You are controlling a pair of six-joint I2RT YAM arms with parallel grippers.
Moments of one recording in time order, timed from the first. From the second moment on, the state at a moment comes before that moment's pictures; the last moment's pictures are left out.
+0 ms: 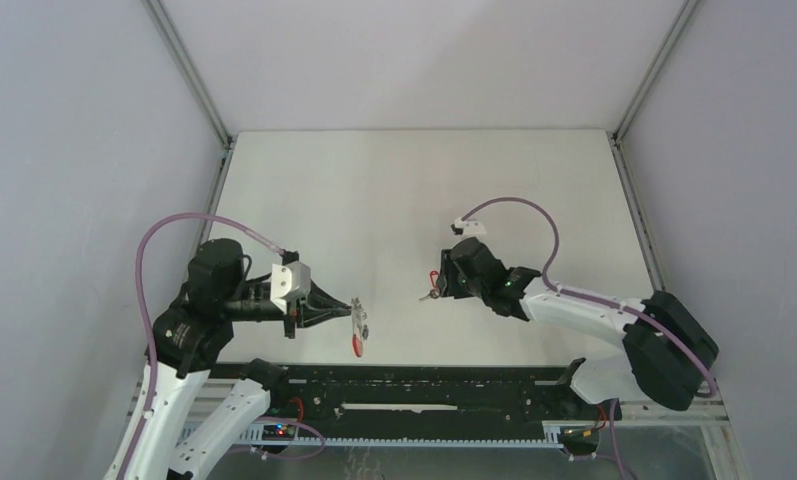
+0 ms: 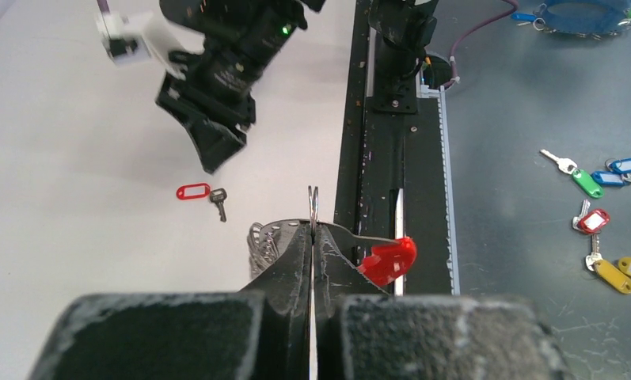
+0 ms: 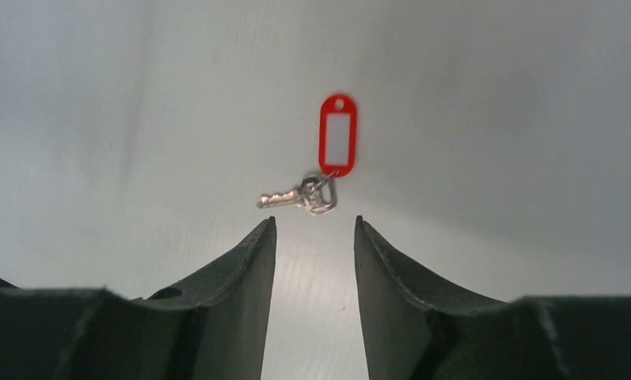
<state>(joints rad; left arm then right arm) -0.36 0.60 0.99 -0.86 1.05 0.41 0.81 1.32 0.72 -0.12 0.20 0.58</state>
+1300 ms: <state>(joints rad) -0.36 0.60 0.99 -0.85 1.05 0.39 0.85 1.61 0.74 0.02 0.26 0.73</state>
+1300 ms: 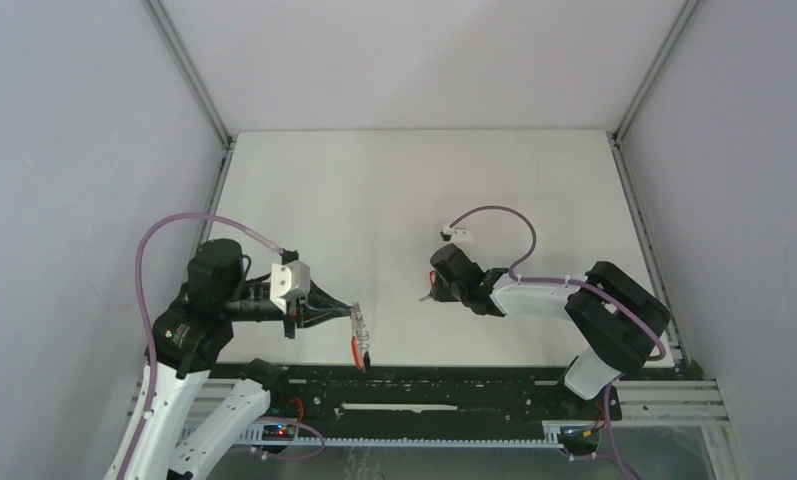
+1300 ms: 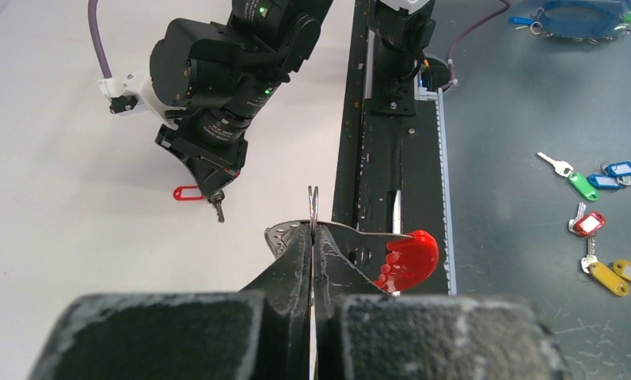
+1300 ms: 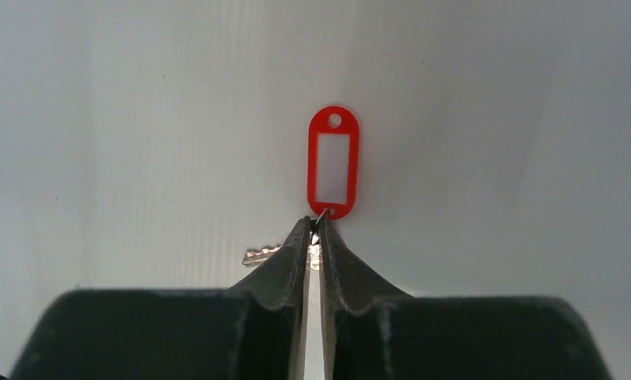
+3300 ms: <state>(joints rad) -0.68 0.74 1.06 -0.87 1.06 0.71 1.21 0.89 1.06 -0.40 -0.32 -0.46</state>
